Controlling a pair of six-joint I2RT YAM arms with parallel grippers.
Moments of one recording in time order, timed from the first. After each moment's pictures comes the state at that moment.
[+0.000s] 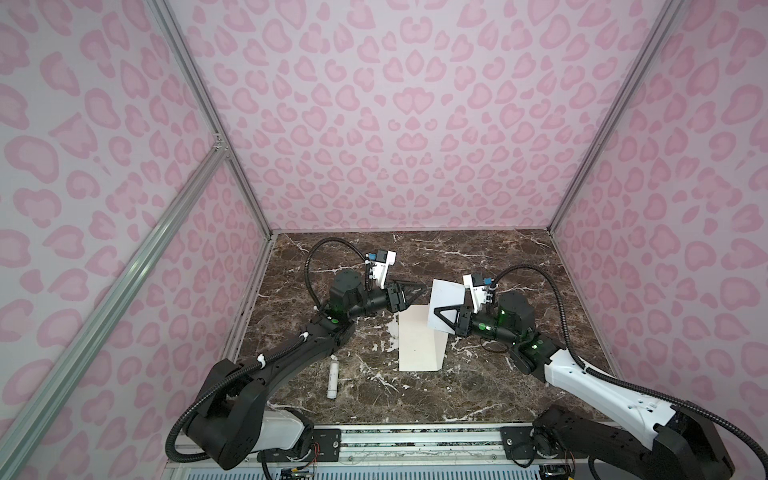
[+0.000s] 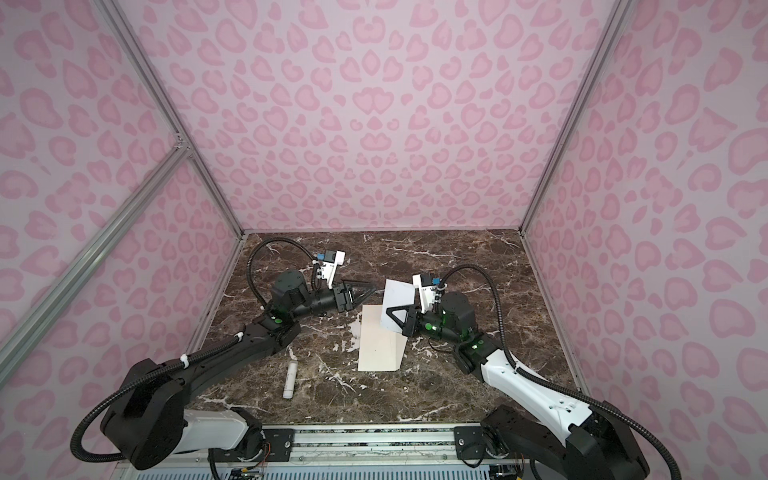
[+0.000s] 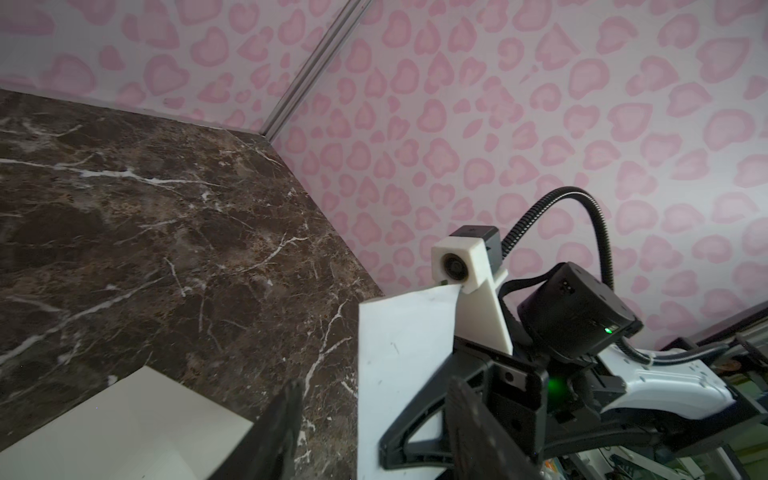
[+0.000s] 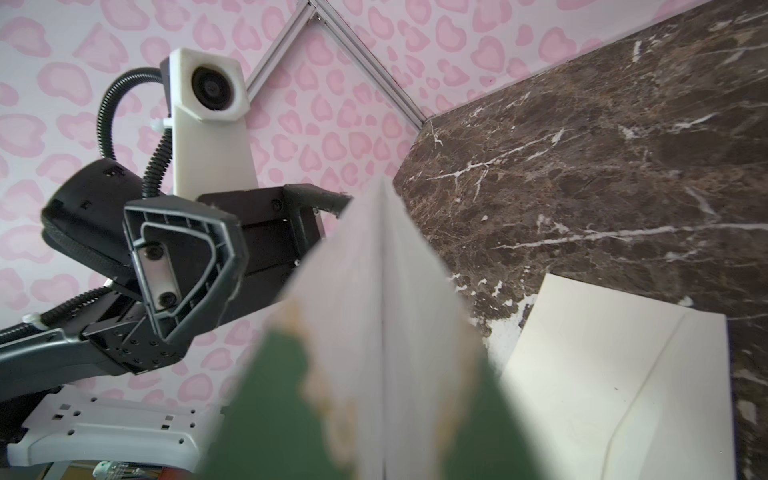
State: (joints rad) left arm -0.56 1.34 0.77 0.44 0.64 -0.70; right arm 0.57 1.06 0.58 0.19 -0.49 0.70
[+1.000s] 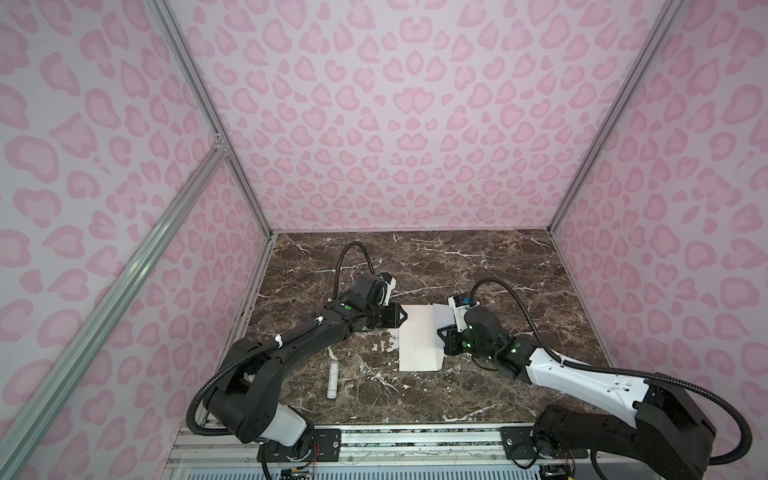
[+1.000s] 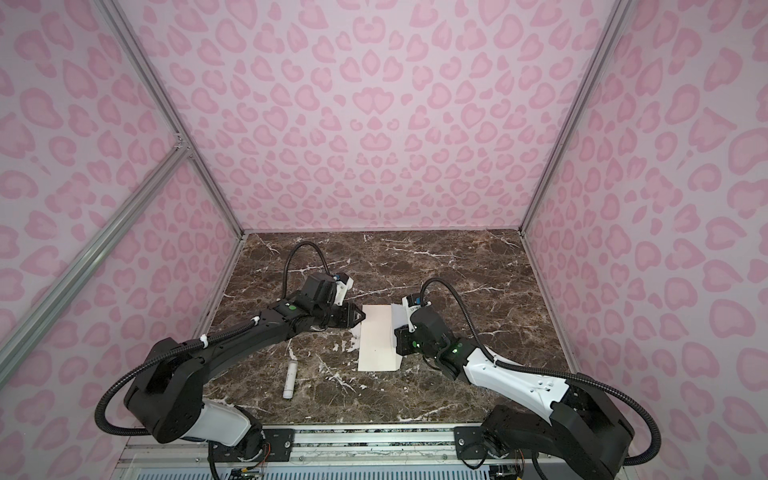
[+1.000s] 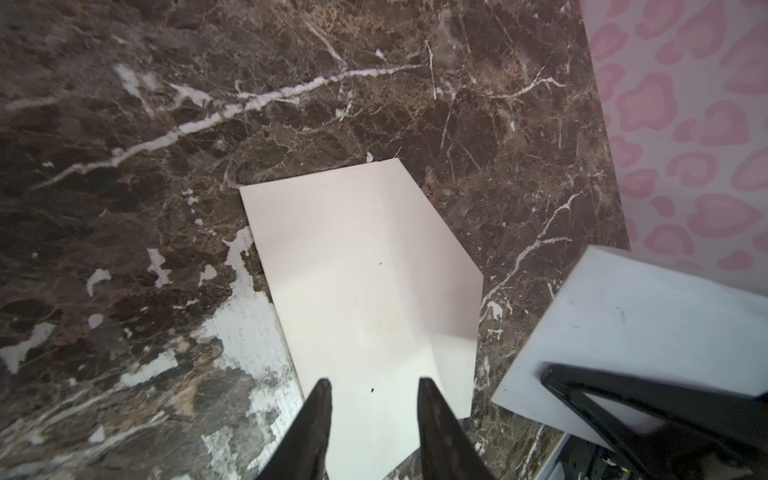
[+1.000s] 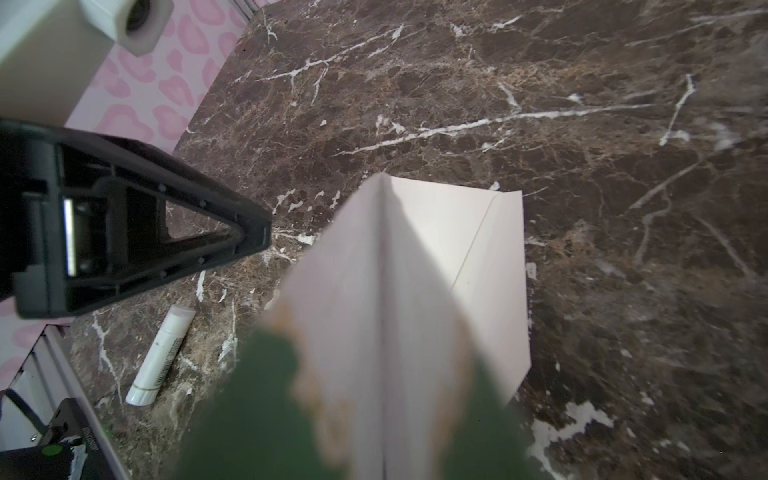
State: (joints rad) left arm -0.59 1.52 0.93 -0.28 0.31 -0.50; right arm 0.76 1.21 0.59 -0.07 -0.02 0.55
